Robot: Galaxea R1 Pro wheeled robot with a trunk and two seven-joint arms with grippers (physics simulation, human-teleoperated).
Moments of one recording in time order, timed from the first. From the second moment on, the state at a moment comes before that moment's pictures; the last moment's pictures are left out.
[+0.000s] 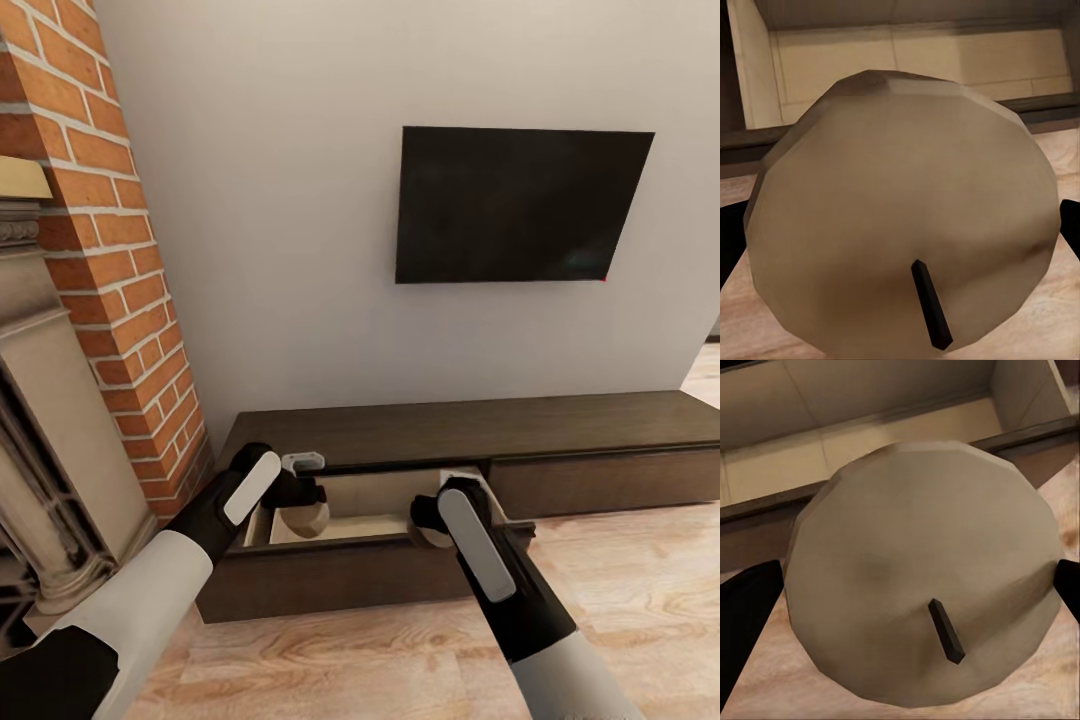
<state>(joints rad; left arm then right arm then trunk) -0.89 0.00 -0.41 -0.82 0.83 1.00 0.43 -0.59 0.08 0.33 -1.35 -0.93 0.97 -1.04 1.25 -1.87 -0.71</state>
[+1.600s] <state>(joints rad) -0.89 -0.01 -0.41 -0.64 0.84 1.03 0.43 -0.66 0.13 0.40 -1.20 -0.97 0.96 -1.05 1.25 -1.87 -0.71</state>
